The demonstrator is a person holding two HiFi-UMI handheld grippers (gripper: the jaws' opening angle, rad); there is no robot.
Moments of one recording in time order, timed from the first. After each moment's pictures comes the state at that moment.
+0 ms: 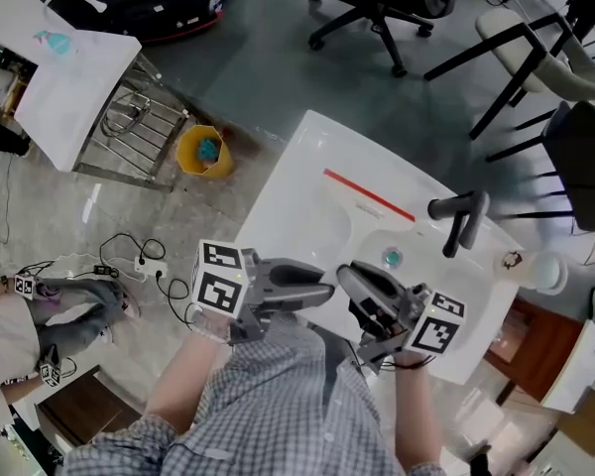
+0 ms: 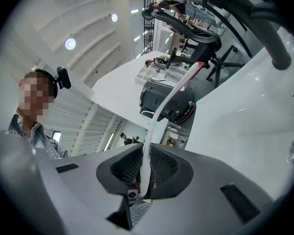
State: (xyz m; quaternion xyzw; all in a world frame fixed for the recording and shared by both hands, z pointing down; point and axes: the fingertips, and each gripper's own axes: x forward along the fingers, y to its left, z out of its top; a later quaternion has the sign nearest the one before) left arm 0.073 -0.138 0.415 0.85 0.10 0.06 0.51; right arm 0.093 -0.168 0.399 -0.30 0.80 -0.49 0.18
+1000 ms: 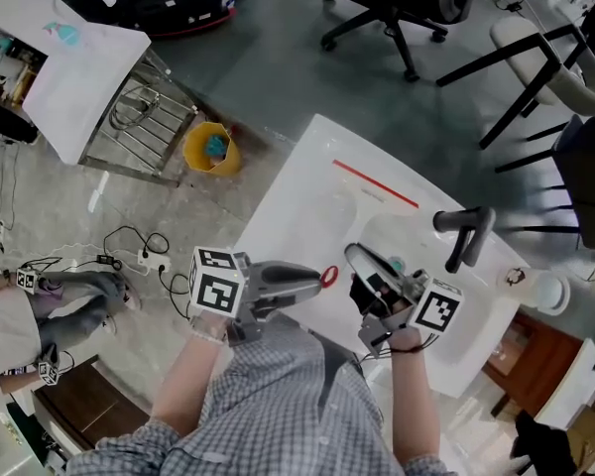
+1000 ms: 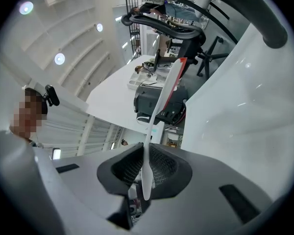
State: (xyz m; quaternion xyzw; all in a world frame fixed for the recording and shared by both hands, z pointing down) left arm 0.060 -0.155 0.453 0.84 0.03 0.07 0.53; right arm 0.114 -0.208 0.436 -0.30 0.75 -0.55 0.23
